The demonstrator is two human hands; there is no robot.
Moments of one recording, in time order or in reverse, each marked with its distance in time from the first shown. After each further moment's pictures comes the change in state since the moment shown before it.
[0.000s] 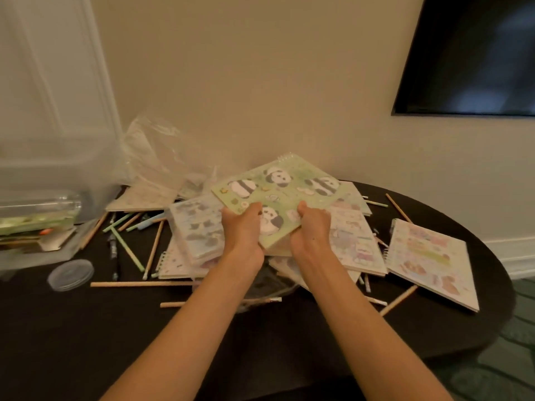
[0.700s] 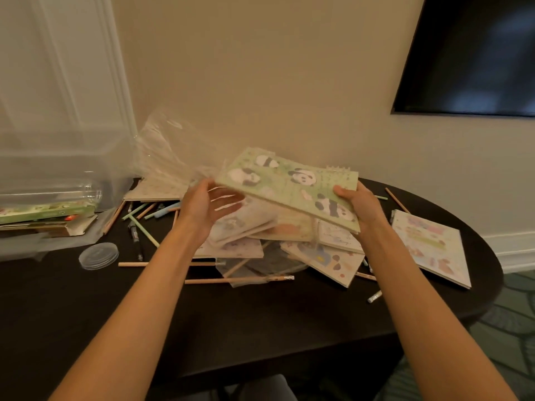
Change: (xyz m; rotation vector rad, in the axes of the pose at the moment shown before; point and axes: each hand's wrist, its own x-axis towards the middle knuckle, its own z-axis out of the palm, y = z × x) left_hand 0.016 0.062 -0.074 0.207 -0.284 0.069; right_hand -0.024 -0.060 -0.032 -0.330 -0.167 -0.073
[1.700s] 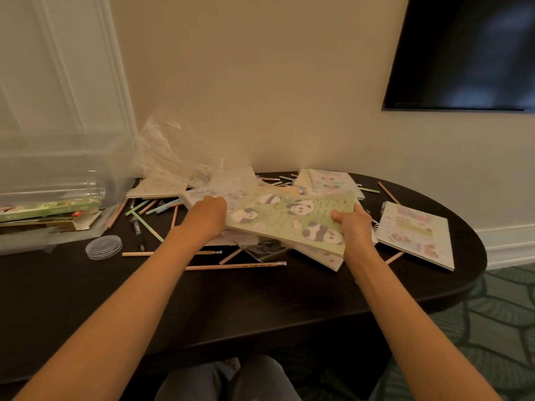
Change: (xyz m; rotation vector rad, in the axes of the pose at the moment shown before) left_hand -0.011 -0.017 0.000 1.719 -0.049 0.147; right_hand -0.032 0.033 -0.024 -0.196 0.237 0.038
